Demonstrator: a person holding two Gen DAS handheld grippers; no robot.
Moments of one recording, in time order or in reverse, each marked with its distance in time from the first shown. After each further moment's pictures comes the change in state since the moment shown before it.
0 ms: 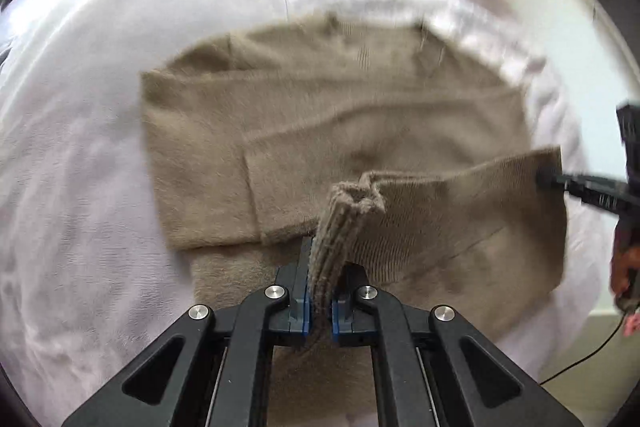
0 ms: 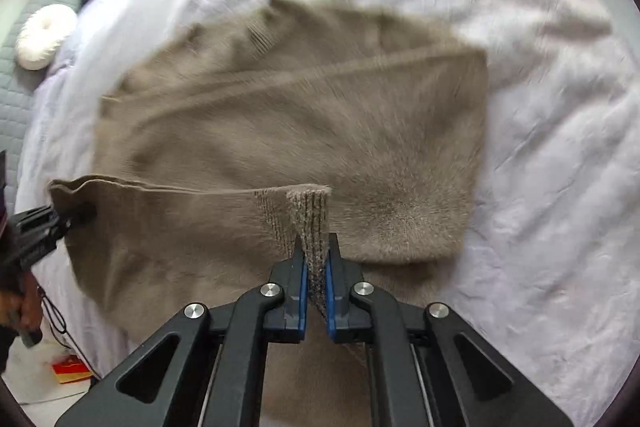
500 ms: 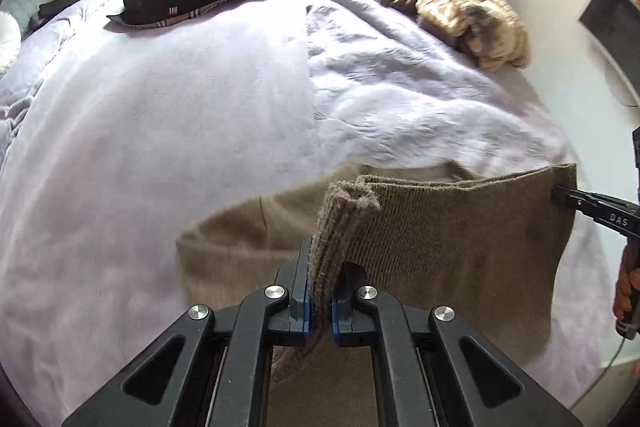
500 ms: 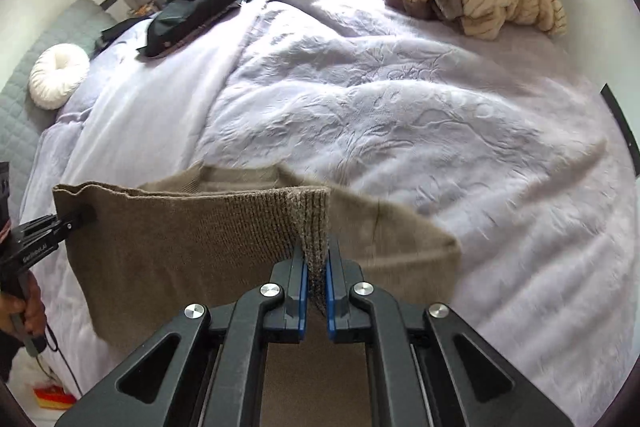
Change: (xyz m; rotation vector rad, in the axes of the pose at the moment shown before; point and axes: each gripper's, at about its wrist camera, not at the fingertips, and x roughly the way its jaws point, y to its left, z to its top) left arm 0.006 0.021 0.116 -0.018 -0.182 0.089; right arm -0.032 0.002 0.115 -0.032 -0.208 -0.025
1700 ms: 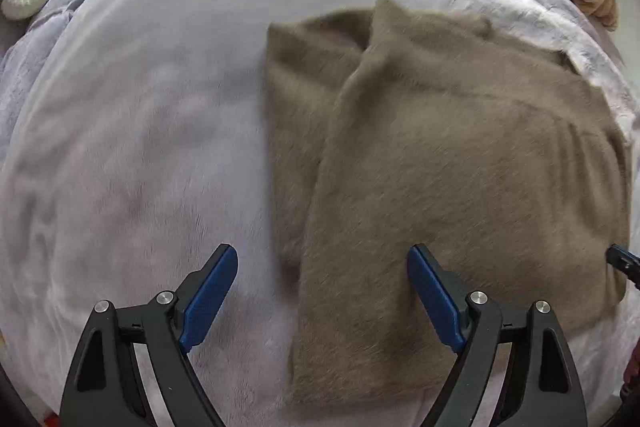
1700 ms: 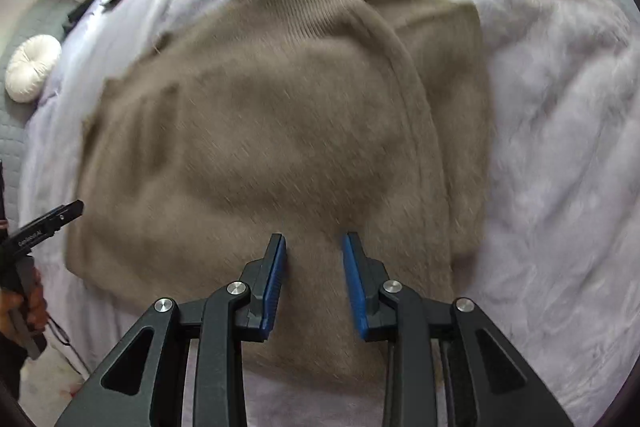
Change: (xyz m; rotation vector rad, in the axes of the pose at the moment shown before) left arm 0.028 0.037 -0.119 -0.177 0.243 0.234; right arm 0.053 -0.012 -0.137 0.151 0.219 0.017
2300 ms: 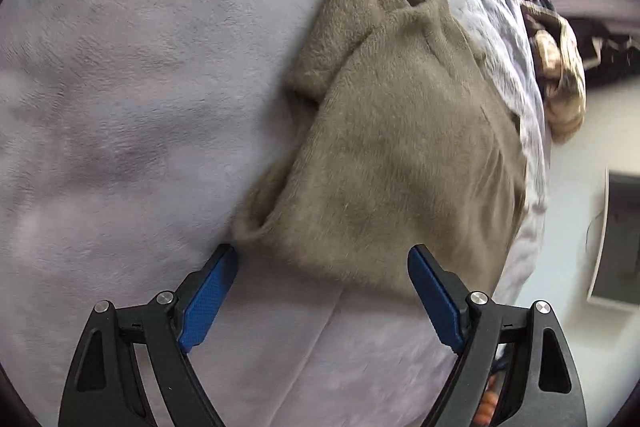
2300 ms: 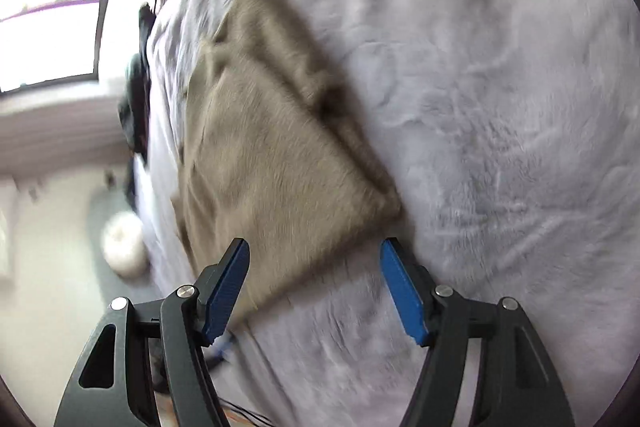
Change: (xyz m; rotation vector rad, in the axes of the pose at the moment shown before) left arm 0.010 0.043 -0.067 -0.491 0.146 -0.503; right arm -0.012 -0.090 -0.101 0.748 -0.103 0.514
